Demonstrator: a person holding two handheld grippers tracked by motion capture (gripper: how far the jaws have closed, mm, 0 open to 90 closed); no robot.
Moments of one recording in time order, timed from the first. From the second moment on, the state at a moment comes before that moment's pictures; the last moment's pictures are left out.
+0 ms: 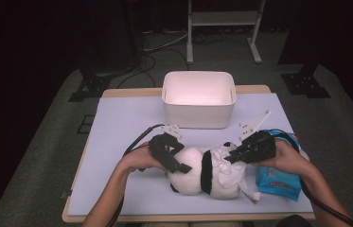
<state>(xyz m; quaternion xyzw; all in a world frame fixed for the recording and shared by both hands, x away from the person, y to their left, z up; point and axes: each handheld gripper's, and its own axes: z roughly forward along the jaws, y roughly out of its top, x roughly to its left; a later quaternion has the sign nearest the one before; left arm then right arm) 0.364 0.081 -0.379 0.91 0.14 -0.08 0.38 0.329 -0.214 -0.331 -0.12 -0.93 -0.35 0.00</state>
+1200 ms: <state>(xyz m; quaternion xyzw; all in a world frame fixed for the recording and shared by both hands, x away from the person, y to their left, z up) 0.339 0.090 -0.368 0.90 0.11 0.01 0.42 0.339 -0.197 -0.319 -0.12 -0.93 -0.34 -0.01</state>
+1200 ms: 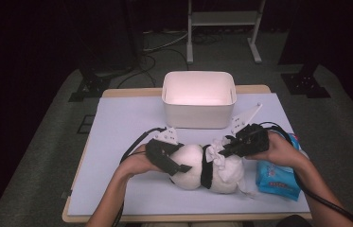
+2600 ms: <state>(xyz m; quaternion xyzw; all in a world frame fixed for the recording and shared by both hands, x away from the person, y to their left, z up) 0.333 0.110 -0.366 0.91 0.13 0.06 0.40 0.342 -0.191 -0.309 -0.12 -0.94 -0.32 -0.03</state>
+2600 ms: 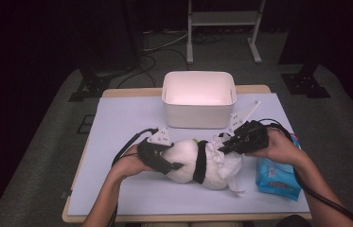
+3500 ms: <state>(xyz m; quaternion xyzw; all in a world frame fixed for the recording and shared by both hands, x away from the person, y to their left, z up) 0.350 0.101 -0.364 0.91 0.11 -0.03 0.39 0.329 -0.203 -0.328 -0.10 -0.93 -0.35 0.02</state>
